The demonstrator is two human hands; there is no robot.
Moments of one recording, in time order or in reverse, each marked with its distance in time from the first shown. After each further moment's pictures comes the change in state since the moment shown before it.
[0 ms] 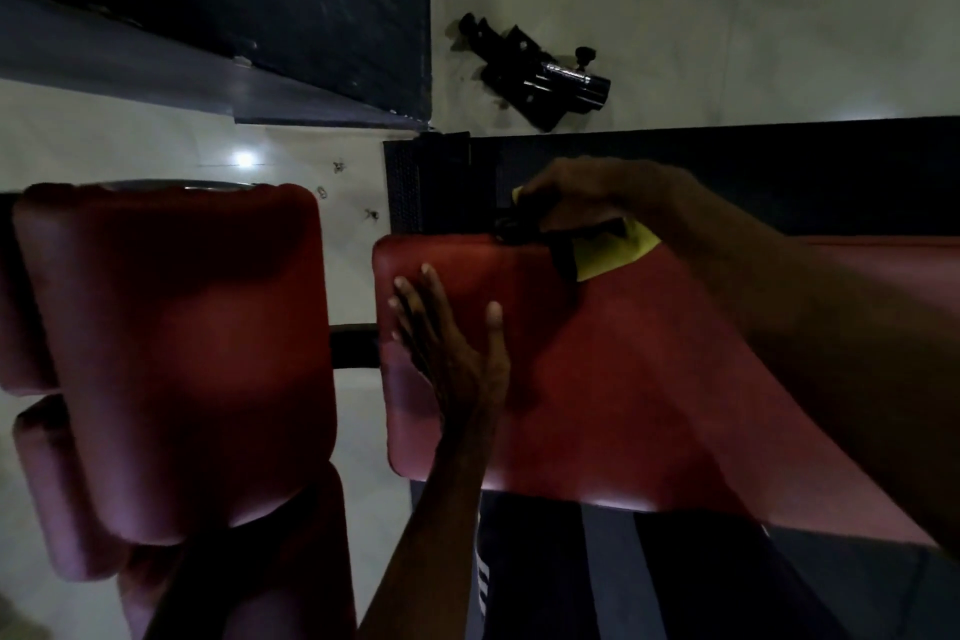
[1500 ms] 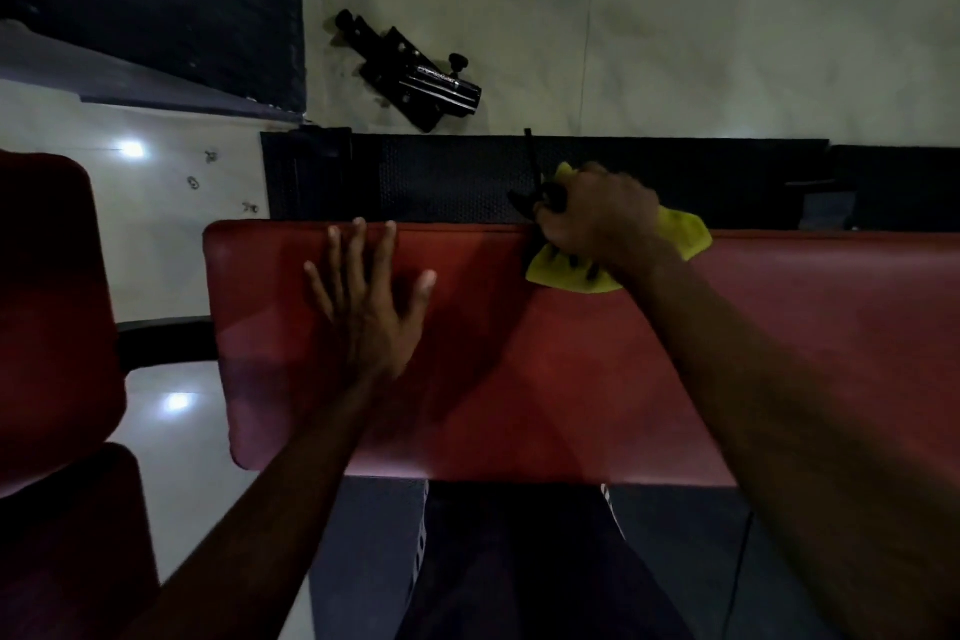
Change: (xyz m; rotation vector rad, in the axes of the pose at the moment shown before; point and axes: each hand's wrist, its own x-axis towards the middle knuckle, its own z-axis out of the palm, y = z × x) left_hand -0.007 0.064 0.032 0.100 -0.011 0.371; right_hand -0.137 0.115 0.029 -0.121 0.429 0.551
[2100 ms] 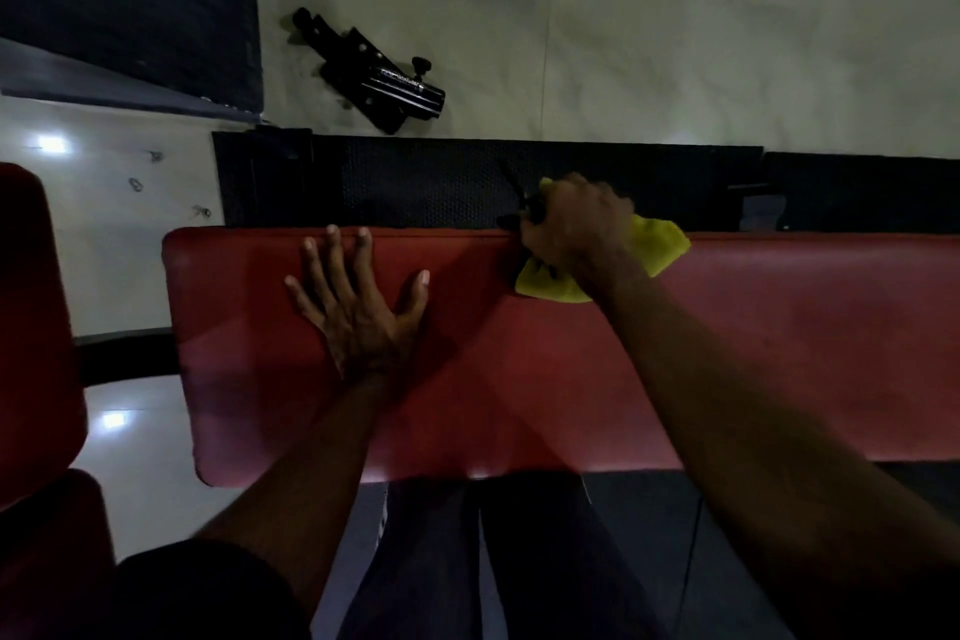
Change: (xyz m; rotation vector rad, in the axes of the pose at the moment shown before) left_hand -0.006 0.015 0.025 0.030 0.115 -0.106; right_hand -0.011 -0.001 0.003 -0.026 0.078 0.079
